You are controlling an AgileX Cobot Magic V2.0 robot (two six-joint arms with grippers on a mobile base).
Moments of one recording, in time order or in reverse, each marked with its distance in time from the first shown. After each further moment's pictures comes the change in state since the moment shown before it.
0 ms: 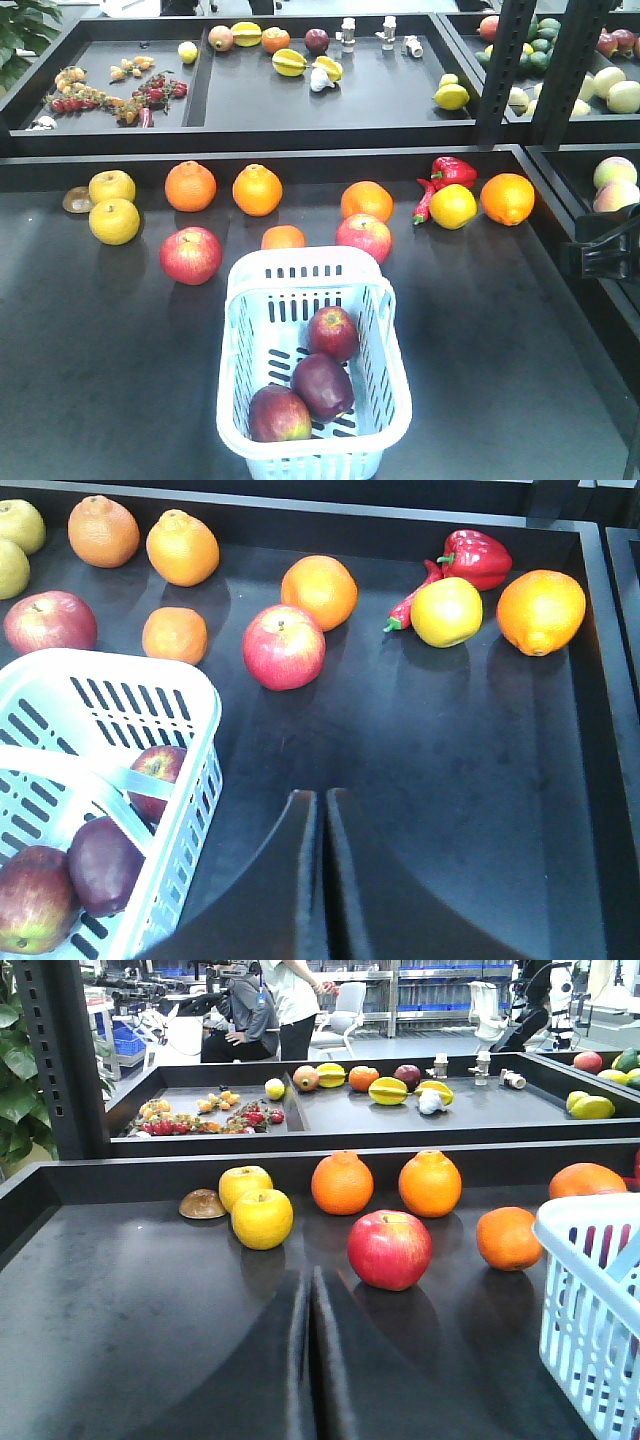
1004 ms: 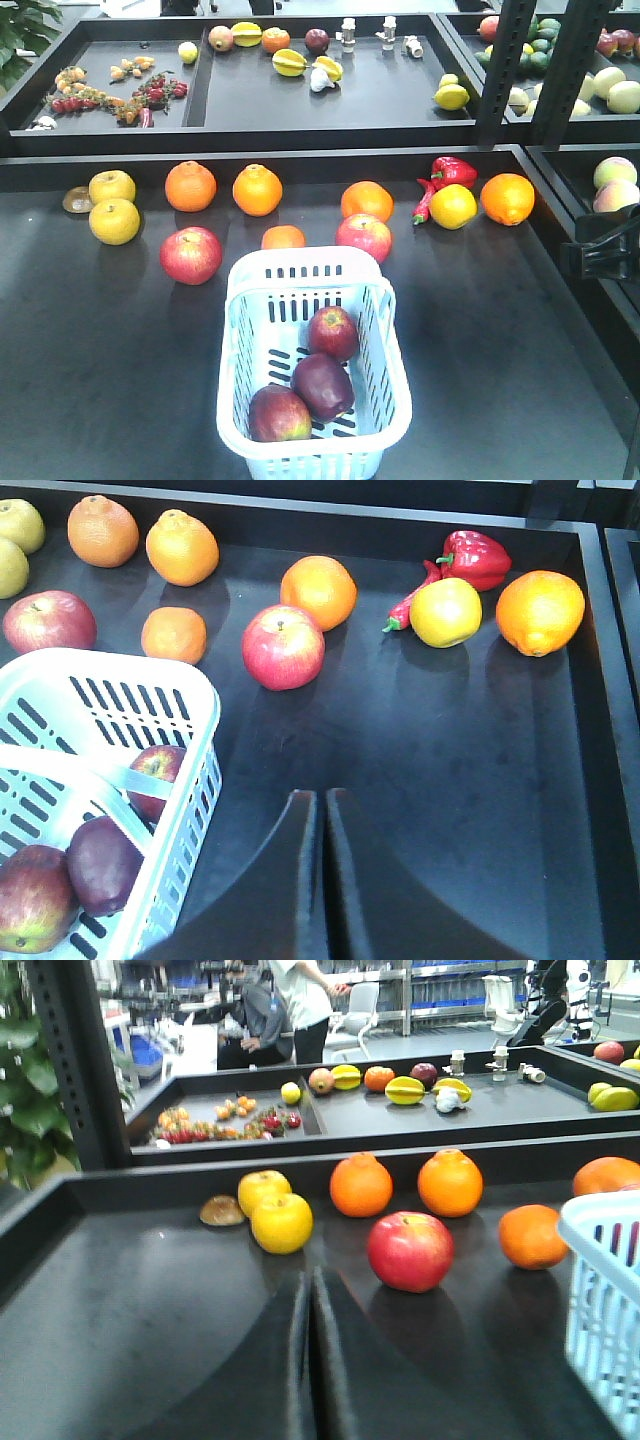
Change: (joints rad) left arm 0.025 0.013 -0.007 -0.015 -0.004 0.036; right arm 0.000 0.000 0.000 -0.003 0.000 0.000
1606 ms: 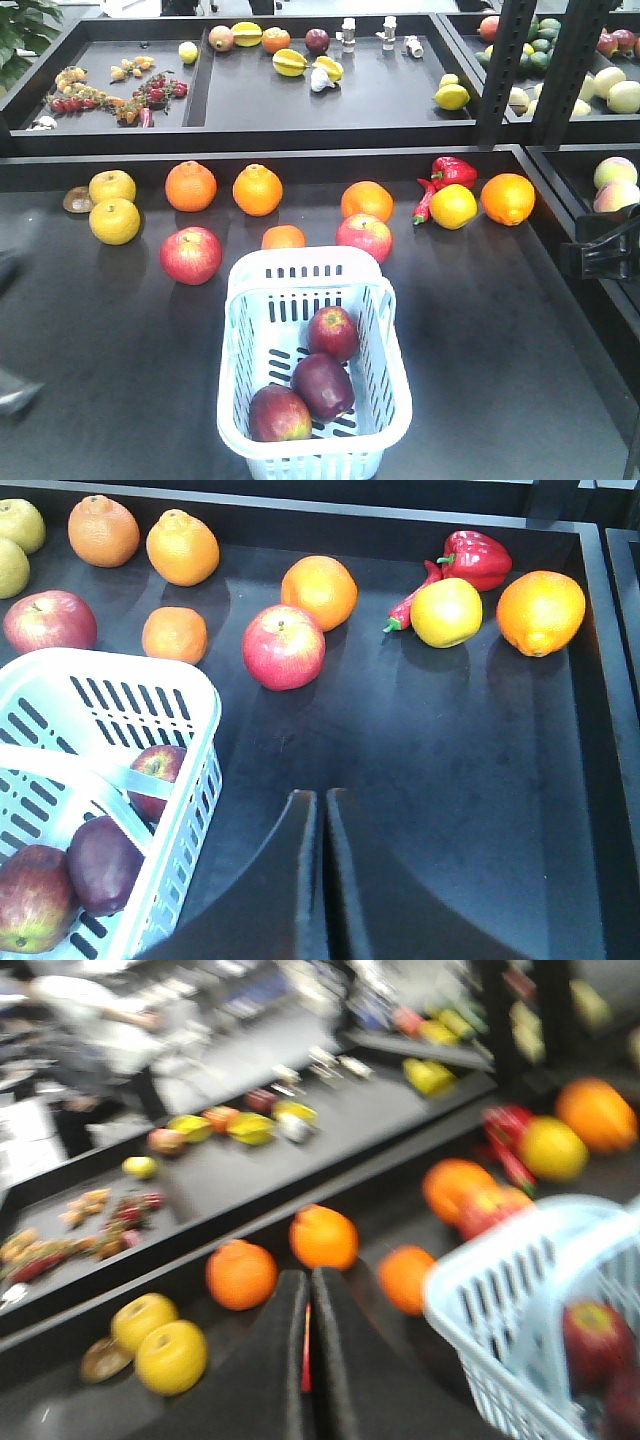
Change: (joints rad) left arm -0.305 0.591 -0.350 -0.262 -0.239 0.460; right arm 0.000 0.000 0.000 0.000 0.000 0.000
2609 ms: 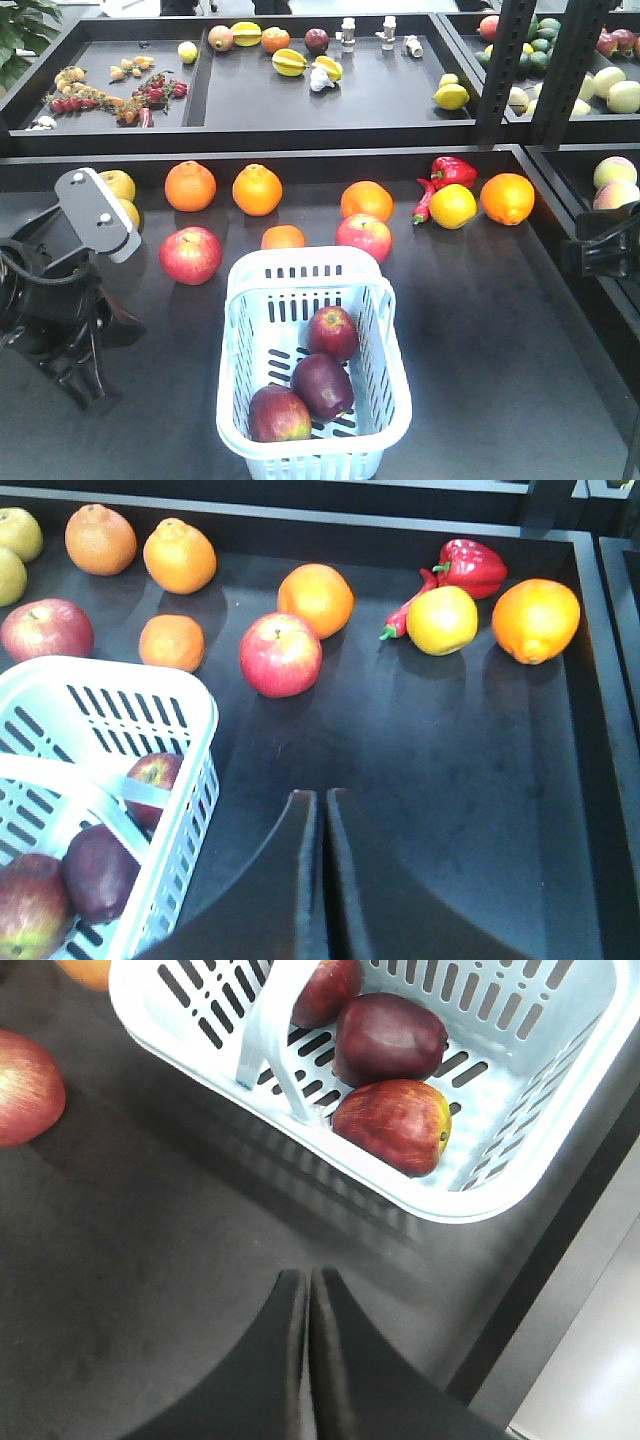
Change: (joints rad) left arm -0.095 0.621 -0.648 0.004 0.996 0.191; right arm 0.000 0.000 0.000 -0.001 -0.006 0.000
